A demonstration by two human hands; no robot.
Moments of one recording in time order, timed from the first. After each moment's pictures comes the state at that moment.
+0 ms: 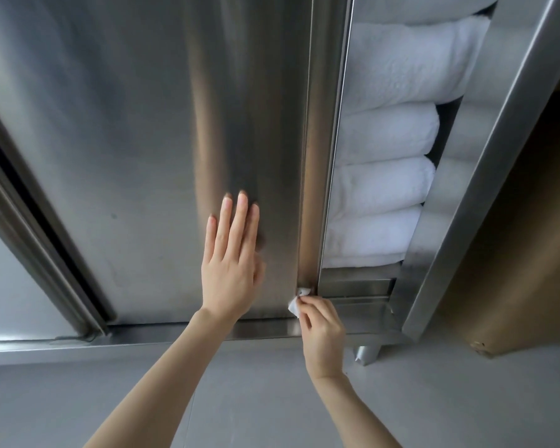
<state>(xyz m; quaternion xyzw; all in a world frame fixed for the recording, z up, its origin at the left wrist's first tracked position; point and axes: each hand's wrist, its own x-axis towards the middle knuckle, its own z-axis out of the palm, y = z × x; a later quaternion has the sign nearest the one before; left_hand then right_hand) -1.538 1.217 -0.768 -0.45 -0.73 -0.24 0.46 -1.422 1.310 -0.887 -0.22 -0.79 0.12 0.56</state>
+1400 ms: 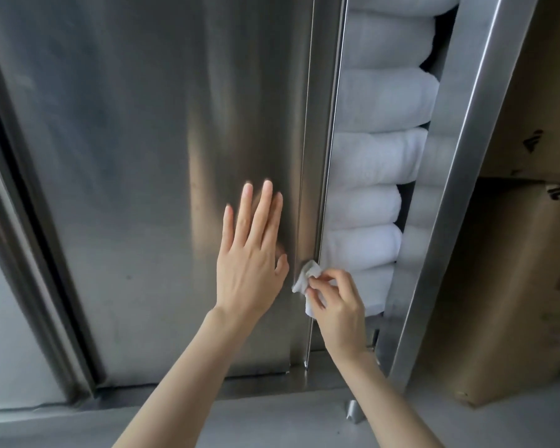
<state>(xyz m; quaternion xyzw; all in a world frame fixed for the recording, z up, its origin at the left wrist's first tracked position) -1.511 1.224 -0.657 -0.47 -0.75 -0.21 0.42 -1.414 1.340 -0.746 -0.17 -0.78 -0.01 0.61</state>
